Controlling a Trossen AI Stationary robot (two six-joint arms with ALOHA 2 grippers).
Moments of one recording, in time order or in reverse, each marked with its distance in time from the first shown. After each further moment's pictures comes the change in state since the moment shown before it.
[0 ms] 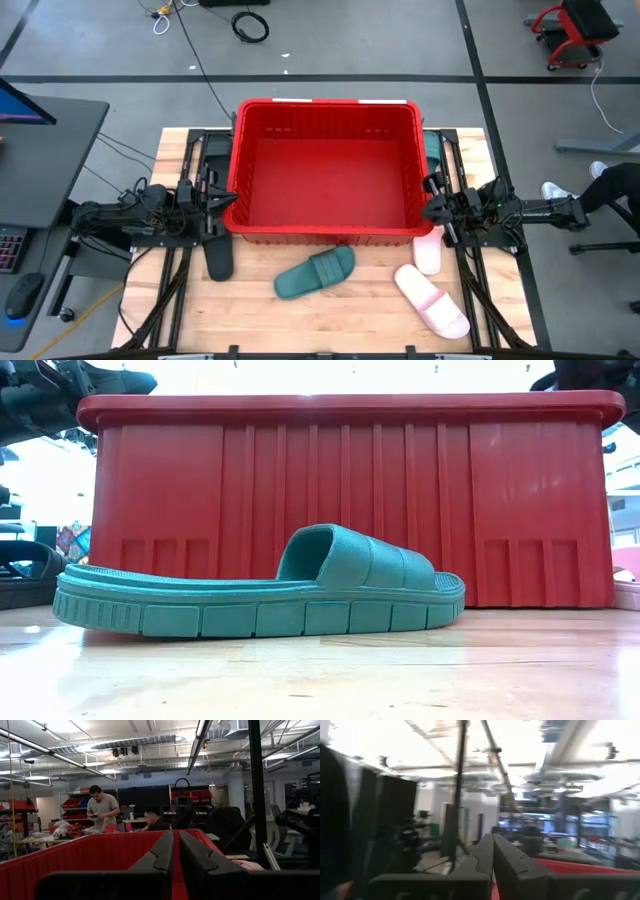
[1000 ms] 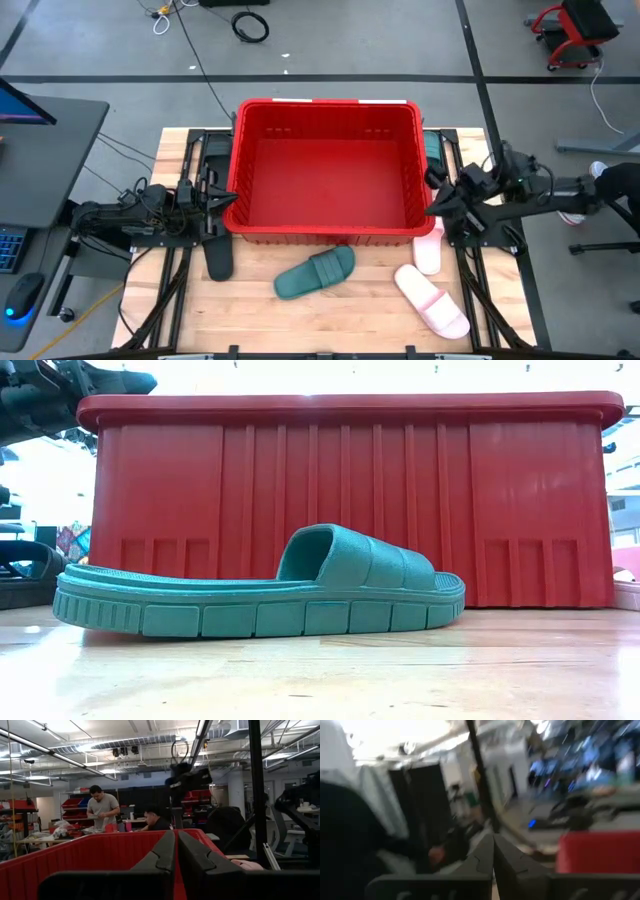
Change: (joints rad) left arm 0.000 0.000 0.000 -0.001 0.000 0.000; right arm 0.108 0.388 0.710 -0.633 -0.120 0.257
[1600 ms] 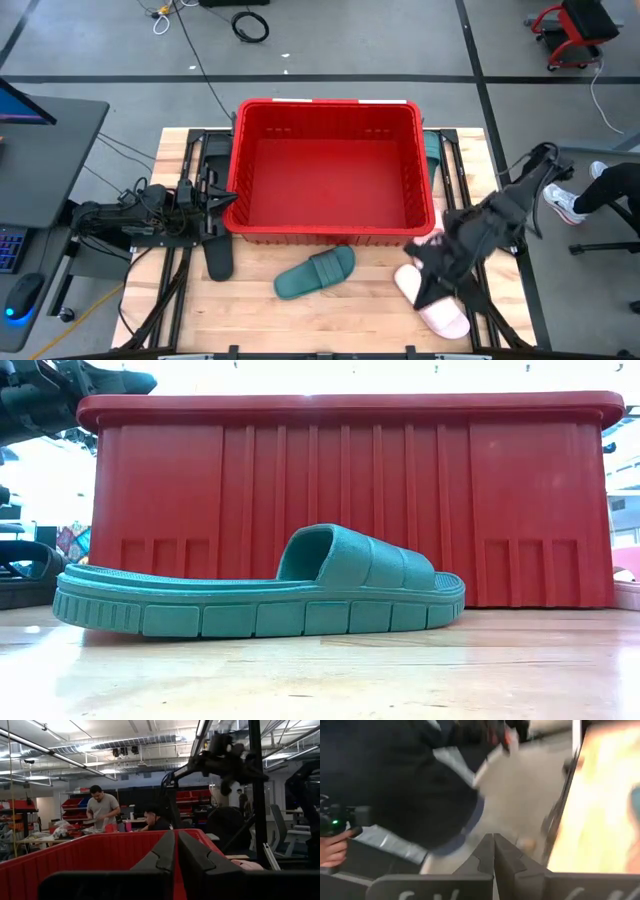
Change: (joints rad) left arm 0.000 0.000 0.000 0.002 0.000 0.000; right arm 0.612 0.643 0.601 -0.527 0.197 0.366
